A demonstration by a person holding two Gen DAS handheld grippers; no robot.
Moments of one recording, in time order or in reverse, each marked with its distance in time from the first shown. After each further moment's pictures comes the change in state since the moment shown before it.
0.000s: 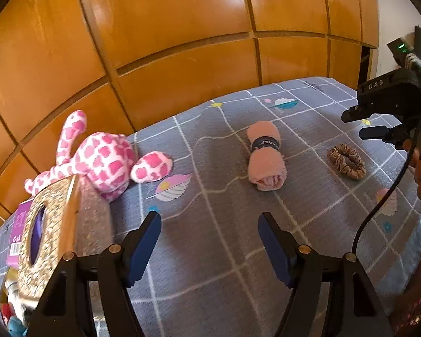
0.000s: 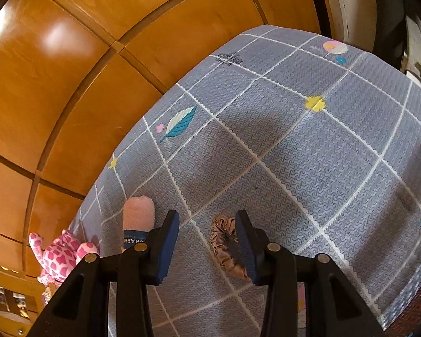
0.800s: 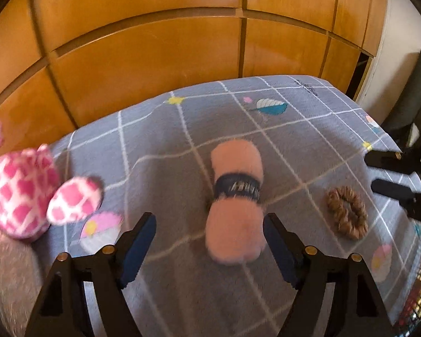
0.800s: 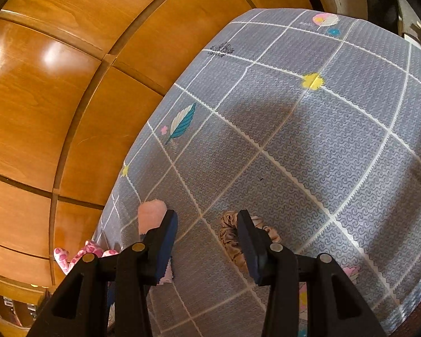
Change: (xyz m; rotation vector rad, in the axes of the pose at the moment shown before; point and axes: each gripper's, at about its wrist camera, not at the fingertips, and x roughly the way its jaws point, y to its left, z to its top) left arm 0.101 -0.025 0.062 -0.067 0.108 -0.195; right arm 0.005 -0.019 0.005 0.133 0.039 0.113
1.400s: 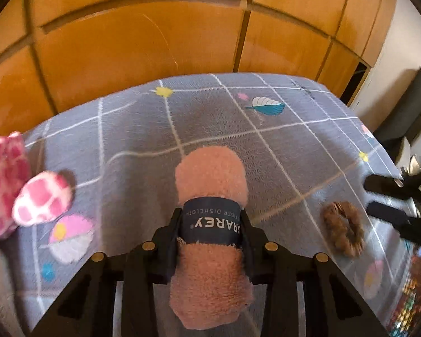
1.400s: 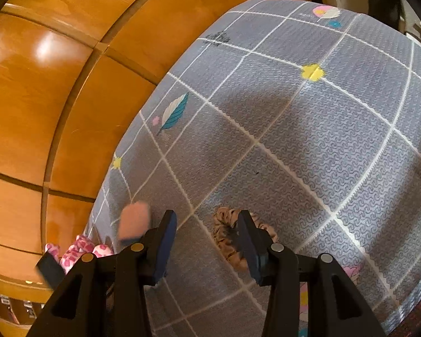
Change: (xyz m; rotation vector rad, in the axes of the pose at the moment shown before) left arm 0.042 0.000 0.013 -0.062 0.038 -0.103; right arm 0.010 -0.003 0.003 -0.005 0.037 -0.051
